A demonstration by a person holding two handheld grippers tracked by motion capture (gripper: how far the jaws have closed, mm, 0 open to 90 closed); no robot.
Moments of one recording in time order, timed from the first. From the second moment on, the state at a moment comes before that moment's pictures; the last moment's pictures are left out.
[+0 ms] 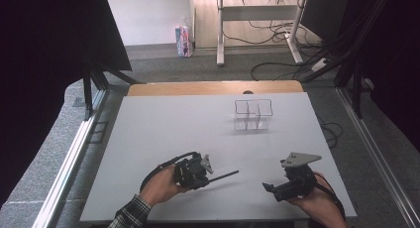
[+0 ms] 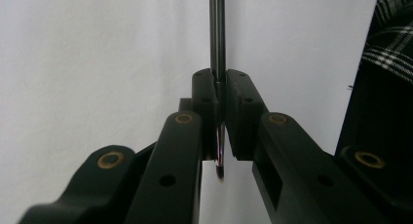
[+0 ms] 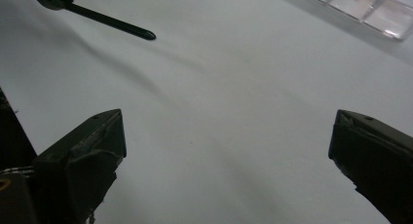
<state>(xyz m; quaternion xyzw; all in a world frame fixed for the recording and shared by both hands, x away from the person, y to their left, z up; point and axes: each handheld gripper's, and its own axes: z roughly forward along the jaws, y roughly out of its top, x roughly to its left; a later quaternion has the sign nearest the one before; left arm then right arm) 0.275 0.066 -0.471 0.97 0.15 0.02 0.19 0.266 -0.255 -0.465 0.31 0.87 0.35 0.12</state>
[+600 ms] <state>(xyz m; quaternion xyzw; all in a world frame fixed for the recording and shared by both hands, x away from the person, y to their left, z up) 0.268 0.049 -0.463 0.98 0.08 0.01 0.18 0.267 -0.202 -0.463 0.18 0.93 0.31 0.08</state>
